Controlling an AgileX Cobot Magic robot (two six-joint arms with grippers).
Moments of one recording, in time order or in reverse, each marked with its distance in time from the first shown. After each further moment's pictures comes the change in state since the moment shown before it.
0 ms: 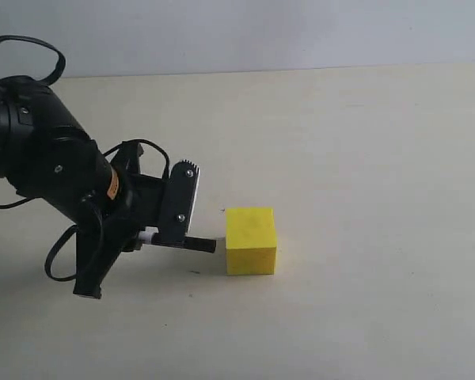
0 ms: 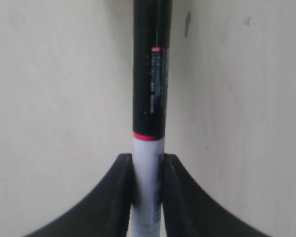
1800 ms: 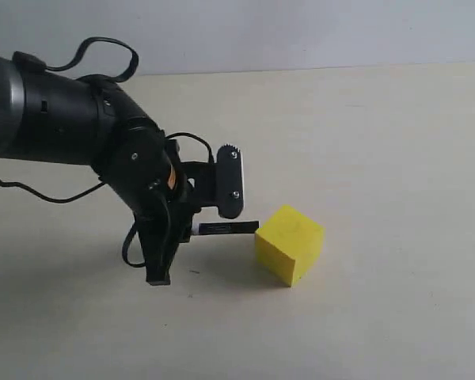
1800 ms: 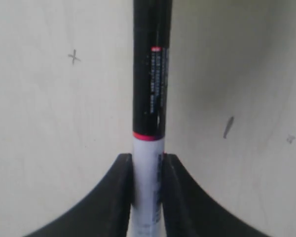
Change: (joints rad) left arm -0.051 0.172 -0.182 -0.075 0.001 -0.133; right arm 0.000 0.000 0.000 0.000 0.000 0.000
